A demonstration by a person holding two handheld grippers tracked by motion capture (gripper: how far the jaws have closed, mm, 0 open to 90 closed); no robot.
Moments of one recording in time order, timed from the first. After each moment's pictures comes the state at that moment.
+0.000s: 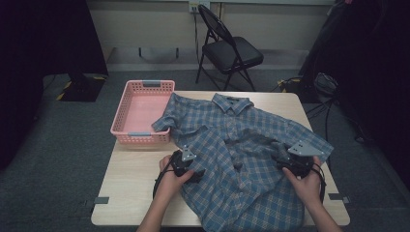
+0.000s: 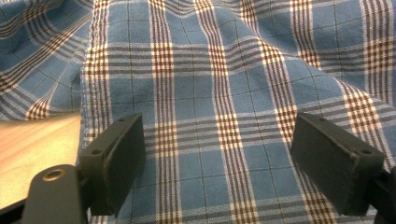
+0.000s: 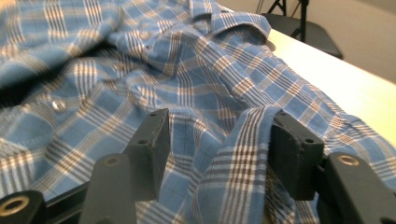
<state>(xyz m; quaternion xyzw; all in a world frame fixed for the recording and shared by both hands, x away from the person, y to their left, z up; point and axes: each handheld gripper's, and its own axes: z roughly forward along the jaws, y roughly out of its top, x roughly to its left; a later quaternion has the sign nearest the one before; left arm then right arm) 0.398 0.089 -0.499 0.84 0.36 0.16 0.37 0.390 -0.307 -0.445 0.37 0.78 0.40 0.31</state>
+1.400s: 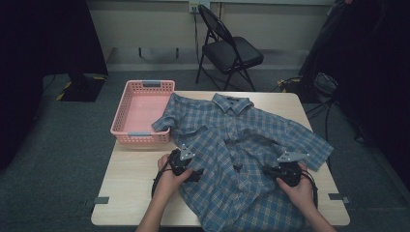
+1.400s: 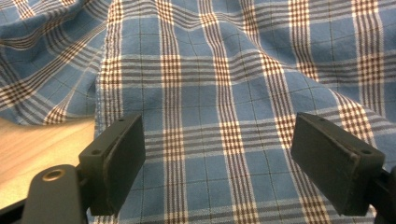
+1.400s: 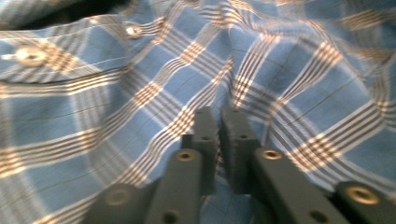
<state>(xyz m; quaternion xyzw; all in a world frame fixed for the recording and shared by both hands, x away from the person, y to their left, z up) 0.397 0.093 -0.491 0.84 0.36 0.17 0.38 0.385 -0.295 -0.493 0.38 0.83 0.39 0.12</state>
